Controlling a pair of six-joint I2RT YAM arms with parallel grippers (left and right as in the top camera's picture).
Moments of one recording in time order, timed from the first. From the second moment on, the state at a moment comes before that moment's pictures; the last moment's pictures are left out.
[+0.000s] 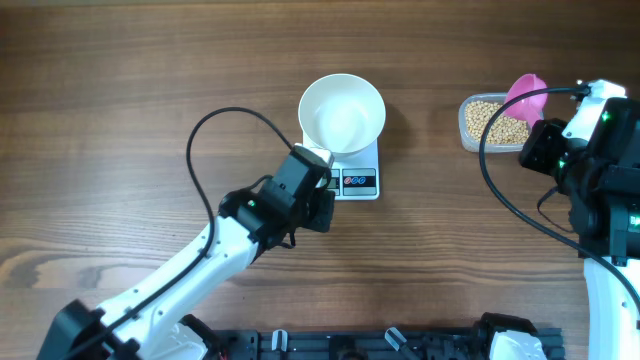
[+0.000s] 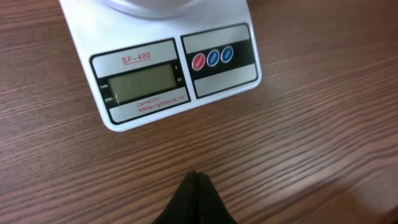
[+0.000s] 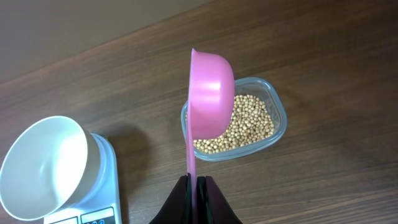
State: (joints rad) left arm -0.68 1.36 0.84 -0.50 0.09 -0.44; right arm -0.17 1.05 1.16 -0.83 -0.08 0.20
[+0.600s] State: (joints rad) left arm -0.67 1.24 0.61 0.12 0.10 -0.48; right arm -0.17 1.05 1.16 -0.82 -0.08 0.15
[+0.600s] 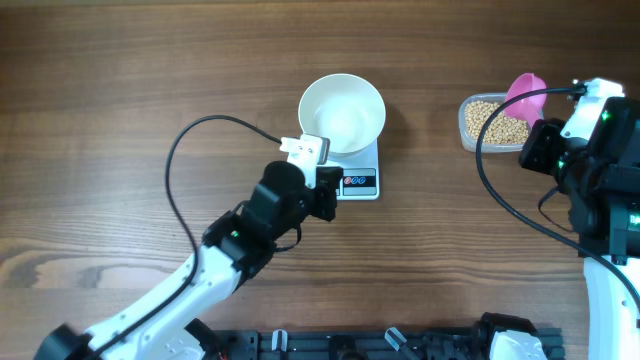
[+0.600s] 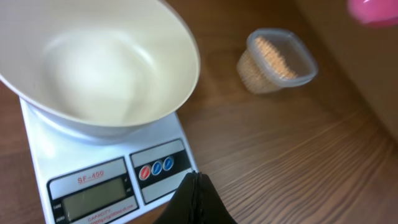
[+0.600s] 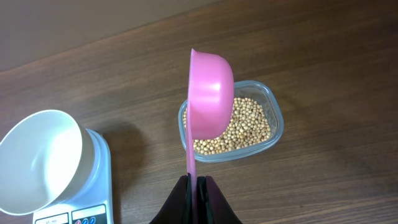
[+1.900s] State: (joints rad) left arm -0.75 1.64 0.61 0.32 -0.09 -0.39; right arm -0.17 1.05 1.16 -0.83 -0.16 0.20
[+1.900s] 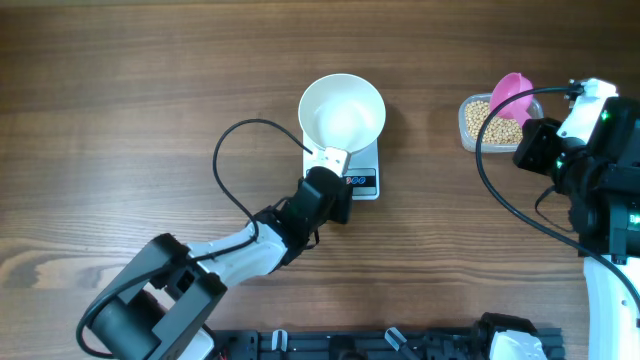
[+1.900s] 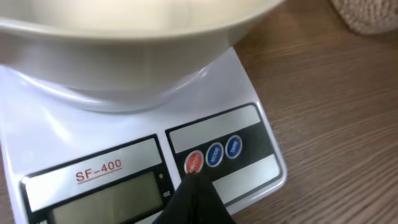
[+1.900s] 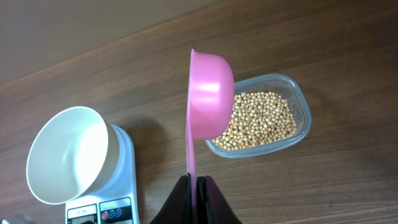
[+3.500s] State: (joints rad) left arm -0.77 1.77 0.80 0.11 -0.17 -0.31; right arm -0.17 1.05 1.16 -0.83 -0.17 0.20
